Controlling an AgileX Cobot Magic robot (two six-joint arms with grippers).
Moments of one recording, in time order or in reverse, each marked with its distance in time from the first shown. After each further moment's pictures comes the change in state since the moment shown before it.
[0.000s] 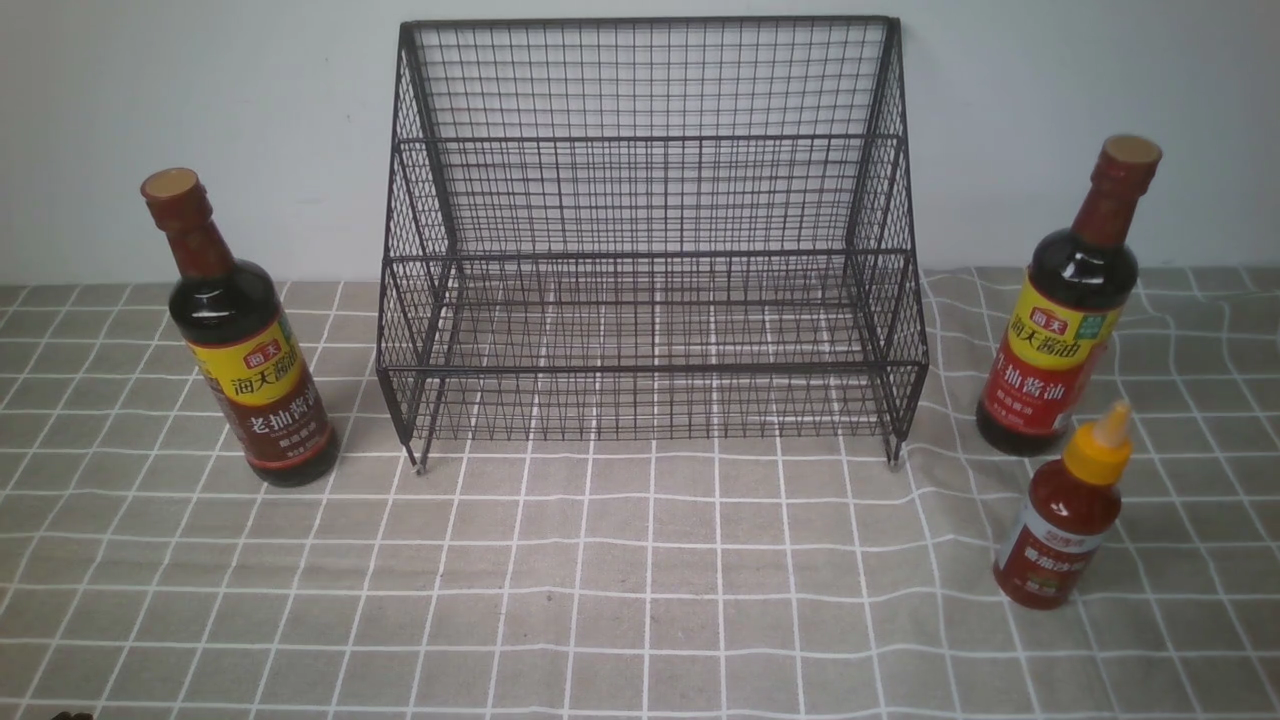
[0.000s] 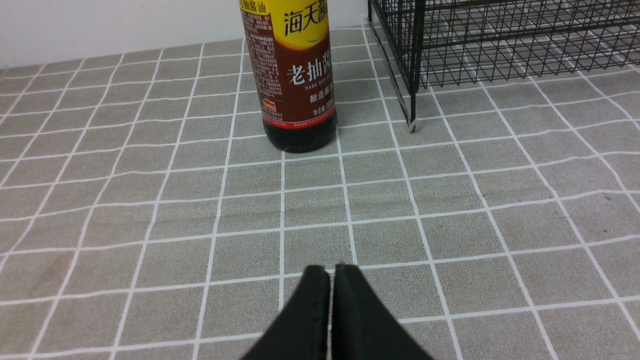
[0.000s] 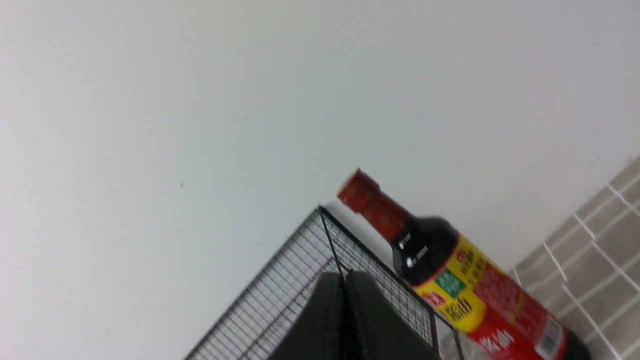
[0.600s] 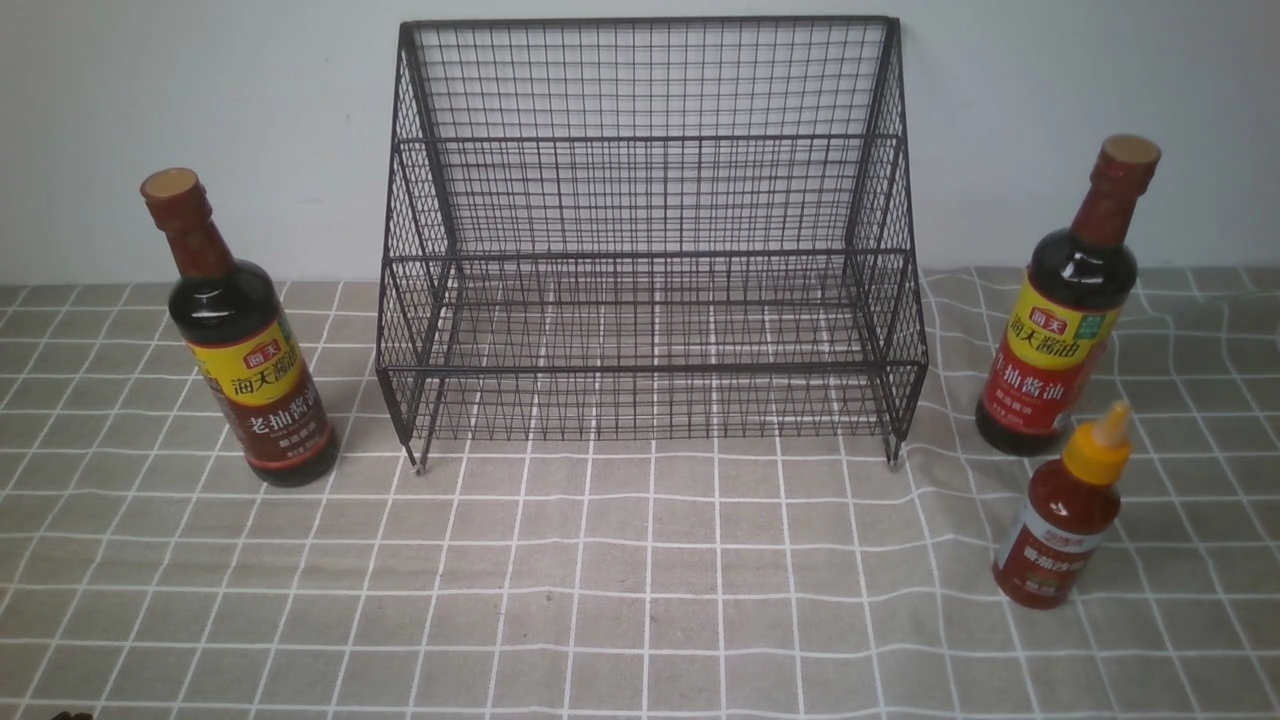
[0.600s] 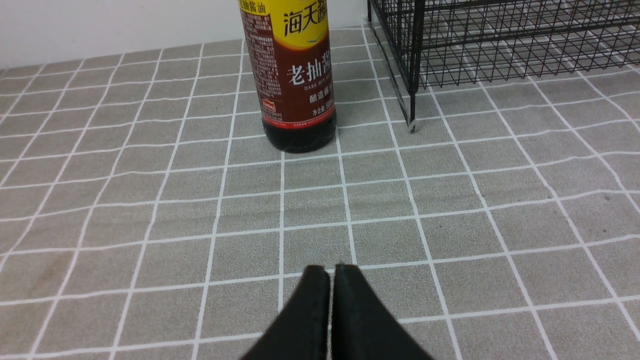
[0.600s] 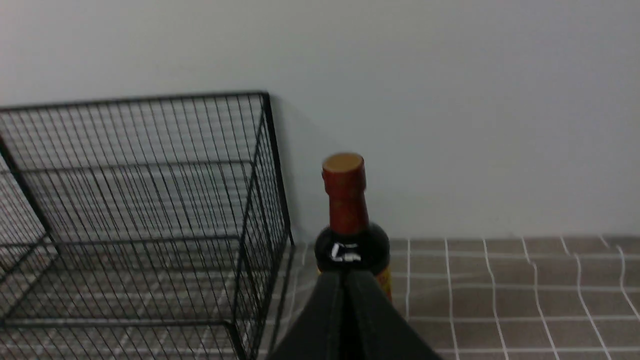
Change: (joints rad) right arm 0.043 0.701 -0.745 -0.602 0.573 -0.163; left arm 0.000 0.000 0.000 0.000 0.000 0.000
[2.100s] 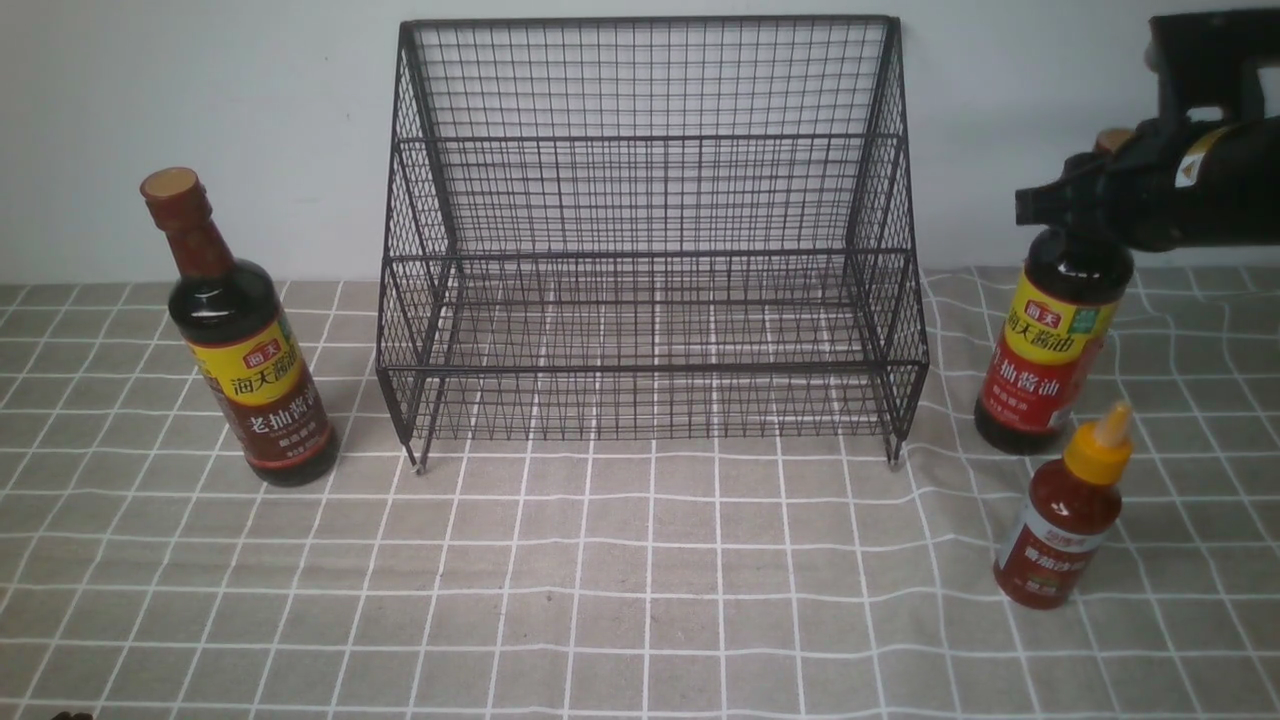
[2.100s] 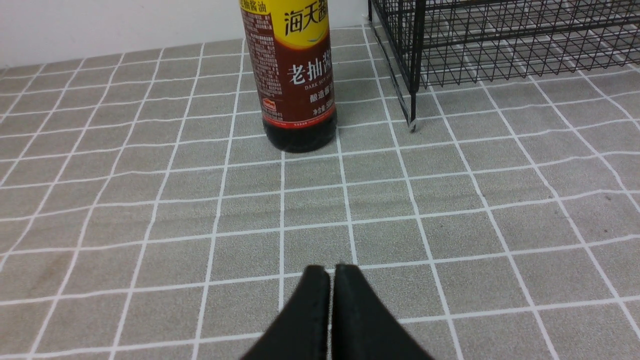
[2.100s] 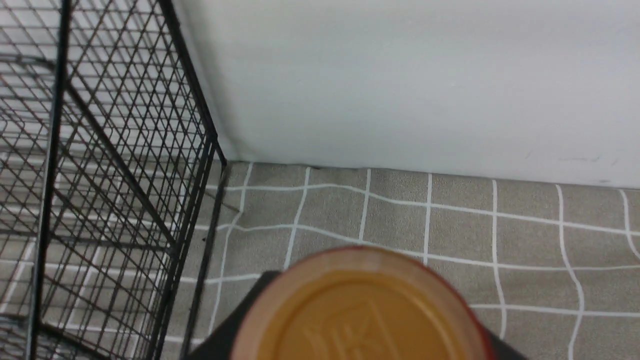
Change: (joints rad) right arm 0.002 0.997 -0.524 -0.112 -0.111 0.005; left arm 0.000 0.000 0.000 0.000 0.000 0.000
